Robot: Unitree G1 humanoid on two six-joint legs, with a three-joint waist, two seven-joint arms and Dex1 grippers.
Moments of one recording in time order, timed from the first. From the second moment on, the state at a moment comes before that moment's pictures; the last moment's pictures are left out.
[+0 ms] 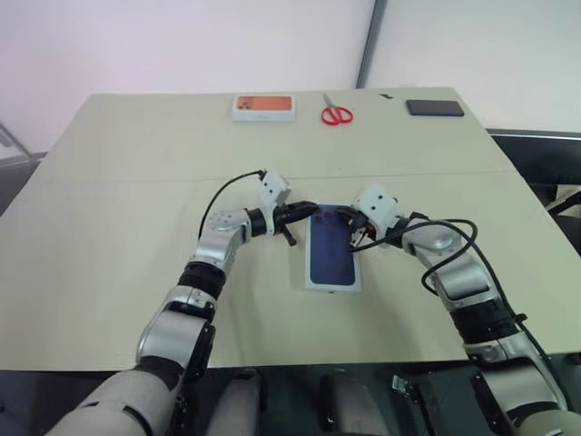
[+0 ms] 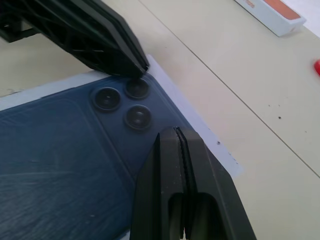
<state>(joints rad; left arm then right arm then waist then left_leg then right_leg) -0.83 0.14 -0.10 0.79 -0.15 0.01 -0.93 -0.52 -0.51 0.19 0.08 0.02 0.30 0.69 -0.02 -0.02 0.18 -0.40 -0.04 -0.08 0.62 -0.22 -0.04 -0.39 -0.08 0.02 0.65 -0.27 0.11</state>
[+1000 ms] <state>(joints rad) -0.57 0.28 -0.17 0.38 -0.23 0.33 -1.16 -0.28 -0.71 0.03 -0.17 0.26 0.50 0.92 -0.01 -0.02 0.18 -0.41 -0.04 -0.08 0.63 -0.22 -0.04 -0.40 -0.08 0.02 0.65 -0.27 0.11</state>
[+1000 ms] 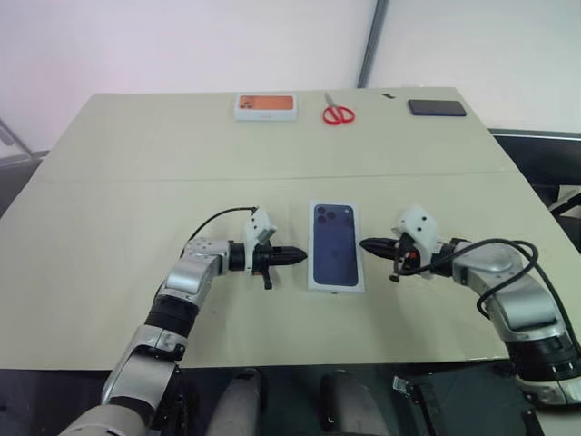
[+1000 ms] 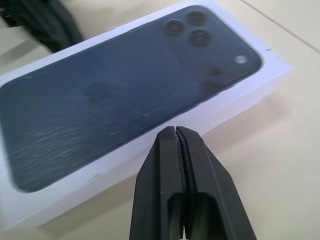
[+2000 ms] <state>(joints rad) -0.57 0.26 -0.17 0.38 -0.23 0.31 -1.10 -0.25 -0.73 0.04 -0.12 0.25 0.49 0.91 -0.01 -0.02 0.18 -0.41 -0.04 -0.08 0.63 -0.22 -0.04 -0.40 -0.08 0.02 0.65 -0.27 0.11</state>
